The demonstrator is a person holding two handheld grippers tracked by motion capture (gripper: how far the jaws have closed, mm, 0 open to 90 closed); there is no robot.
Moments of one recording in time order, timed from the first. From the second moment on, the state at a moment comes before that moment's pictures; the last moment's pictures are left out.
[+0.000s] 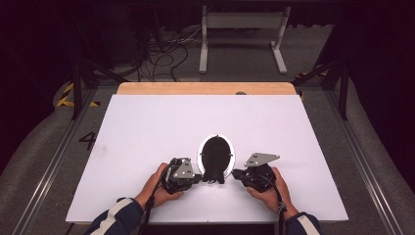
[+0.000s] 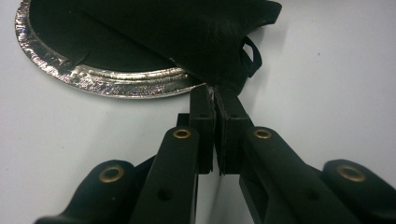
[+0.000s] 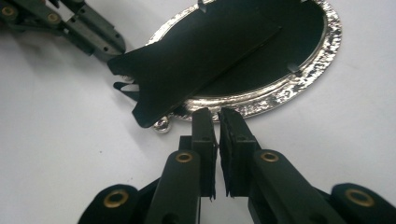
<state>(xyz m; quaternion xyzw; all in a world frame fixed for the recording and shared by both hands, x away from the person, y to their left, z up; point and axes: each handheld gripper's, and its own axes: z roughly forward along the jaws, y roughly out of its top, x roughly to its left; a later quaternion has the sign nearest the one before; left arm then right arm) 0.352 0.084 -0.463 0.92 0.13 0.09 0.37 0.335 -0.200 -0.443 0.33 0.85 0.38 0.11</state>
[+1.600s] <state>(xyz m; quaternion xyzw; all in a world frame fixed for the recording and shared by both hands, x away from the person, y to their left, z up) 0.325 0.213 -0.454 0.88 0.22 0.11 0.40 0.339 -0.187 -0.454 0.34 0.85 0.40 -0.01</state>
